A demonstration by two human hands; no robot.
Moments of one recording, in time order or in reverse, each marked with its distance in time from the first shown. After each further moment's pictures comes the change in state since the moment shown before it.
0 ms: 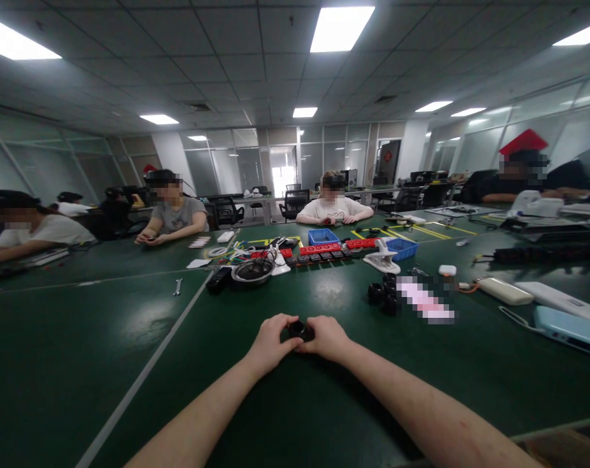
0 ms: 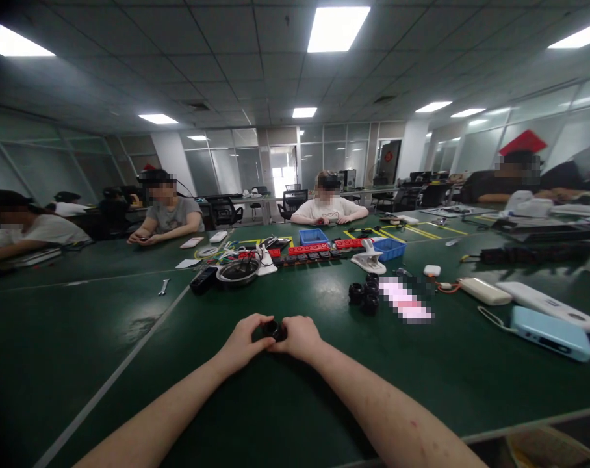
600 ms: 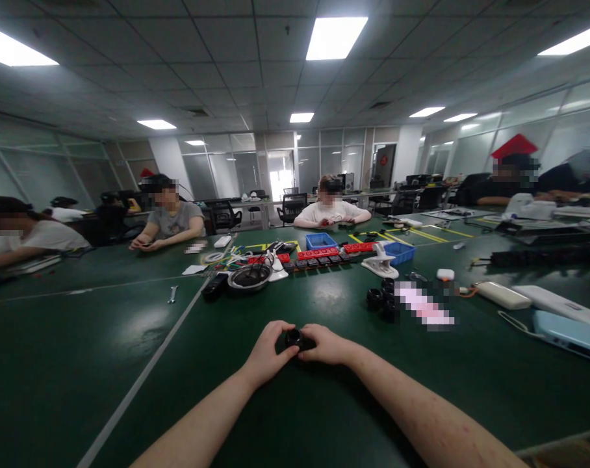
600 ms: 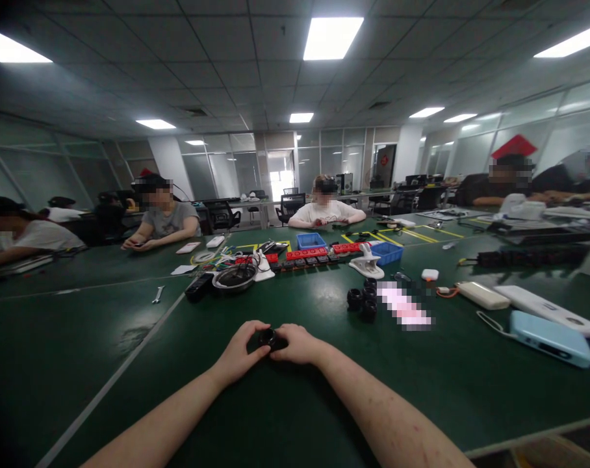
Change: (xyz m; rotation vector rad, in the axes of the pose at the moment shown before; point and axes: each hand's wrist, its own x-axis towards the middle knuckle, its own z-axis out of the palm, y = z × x) left_hand -0.001 -0.009 0.003 -0.080 0.025 0.056; right_hand 0.008 0.016 -0.006 0.187 -0.127 -0.271
